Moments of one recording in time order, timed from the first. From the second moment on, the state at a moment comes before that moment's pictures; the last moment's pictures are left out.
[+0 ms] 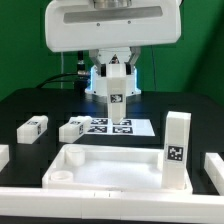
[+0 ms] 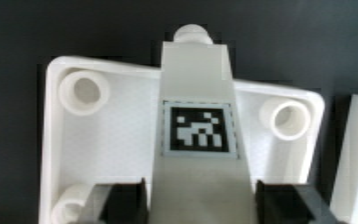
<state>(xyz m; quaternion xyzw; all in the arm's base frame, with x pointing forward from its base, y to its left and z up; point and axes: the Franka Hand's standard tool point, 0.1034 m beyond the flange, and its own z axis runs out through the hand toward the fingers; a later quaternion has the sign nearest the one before) 0.558 -0.039 0.163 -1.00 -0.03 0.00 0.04</state>
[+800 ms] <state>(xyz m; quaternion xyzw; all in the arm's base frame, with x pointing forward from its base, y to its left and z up) 0.582 -0.051 0.172 -1.00 -0.02 -0.06 0.04</state>
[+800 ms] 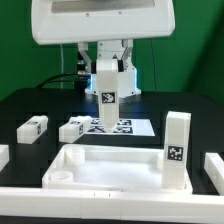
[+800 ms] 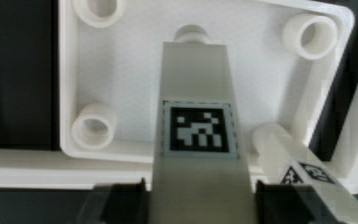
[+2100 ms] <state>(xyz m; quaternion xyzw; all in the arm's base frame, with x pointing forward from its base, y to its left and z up) 0.614 -0.094 0.157 -0.98 -0.01 -0.19 -0.01</state>
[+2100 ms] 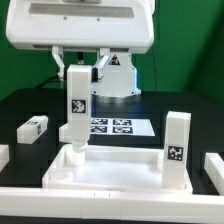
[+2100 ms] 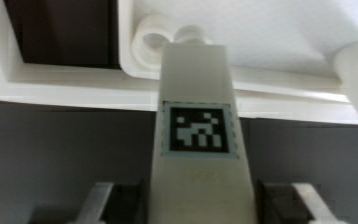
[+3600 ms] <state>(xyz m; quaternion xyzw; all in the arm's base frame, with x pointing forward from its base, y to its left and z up) 0.626 -0.106 0.129 -0.98 -0.03 -0.18 -0.03</state>
